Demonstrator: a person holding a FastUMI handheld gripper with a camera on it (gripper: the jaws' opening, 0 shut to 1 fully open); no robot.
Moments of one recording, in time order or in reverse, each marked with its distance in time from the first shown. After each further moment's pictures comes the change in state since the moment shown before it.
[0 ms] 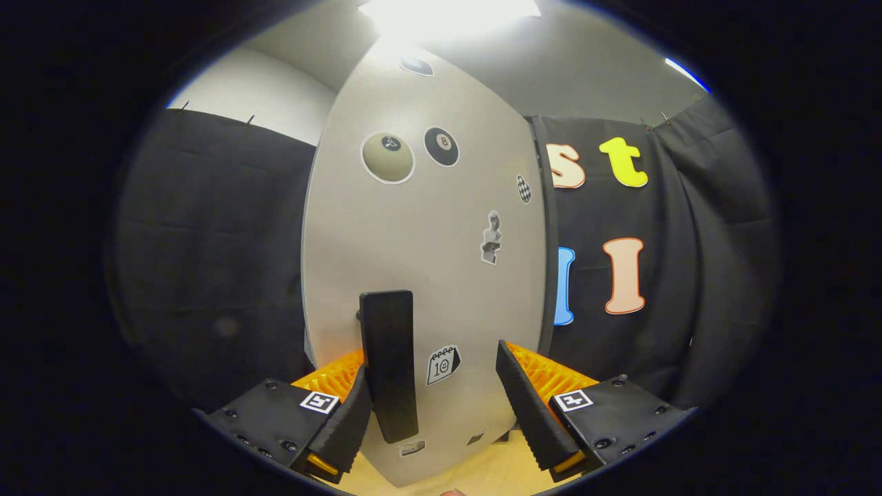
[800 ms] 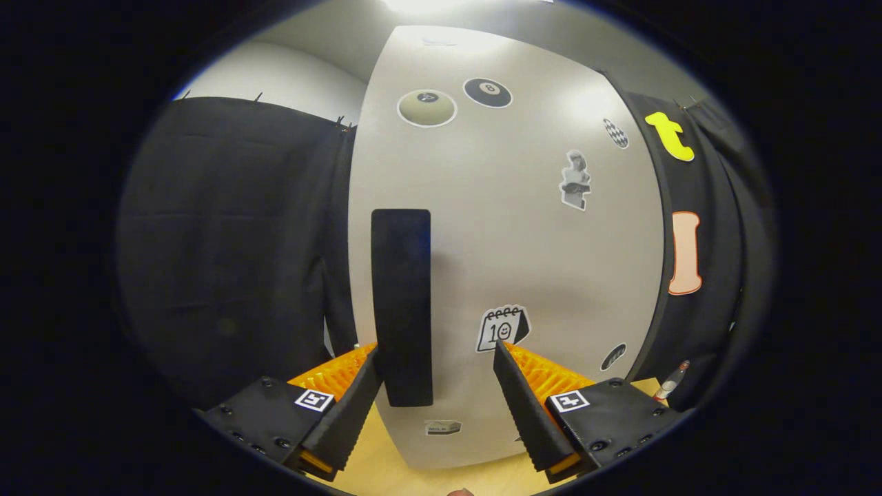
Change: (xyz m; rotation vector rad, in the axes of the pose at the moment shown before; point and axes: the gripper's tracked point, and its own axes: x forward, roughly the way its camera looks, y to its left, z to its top) arm 0.117 0.101 -0.047 0.024 0.093 0.086
